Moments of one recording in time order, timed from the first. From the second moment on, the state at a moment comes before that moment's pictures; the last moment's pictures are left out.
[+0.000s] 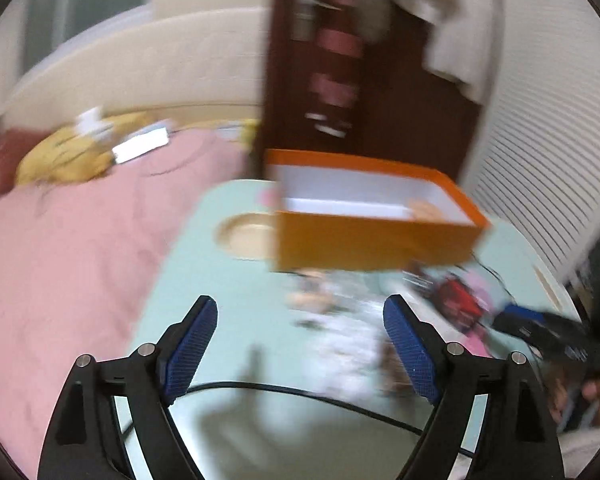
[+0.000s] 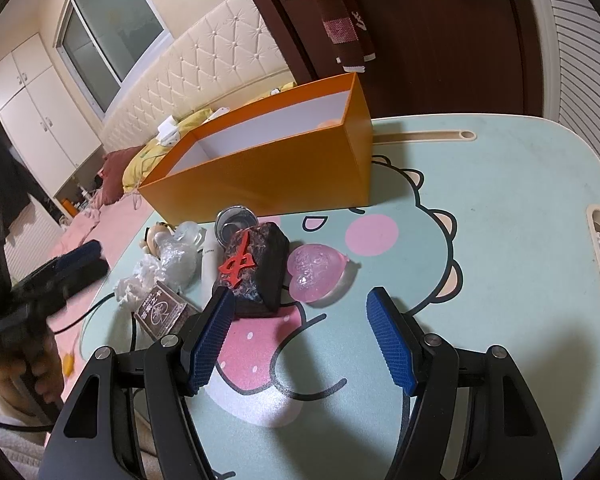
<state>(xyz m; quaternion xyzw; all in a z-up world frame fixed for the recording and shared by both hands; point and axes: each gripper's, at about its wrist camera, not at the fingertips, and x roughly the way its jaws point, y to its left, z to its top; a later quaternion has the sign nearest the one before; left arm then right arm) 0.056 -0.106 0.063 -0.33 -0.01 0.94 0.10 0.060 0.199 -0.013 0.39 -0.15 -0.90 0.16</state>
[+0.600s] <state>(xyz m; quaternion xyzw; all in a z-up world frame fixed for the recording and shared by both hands) 0.050 -0.143 0.080 -0.31 0.06 0.95 0.03 0.058 0.199 -0.012 0.39 -0.14 -0.90 0.16</state>
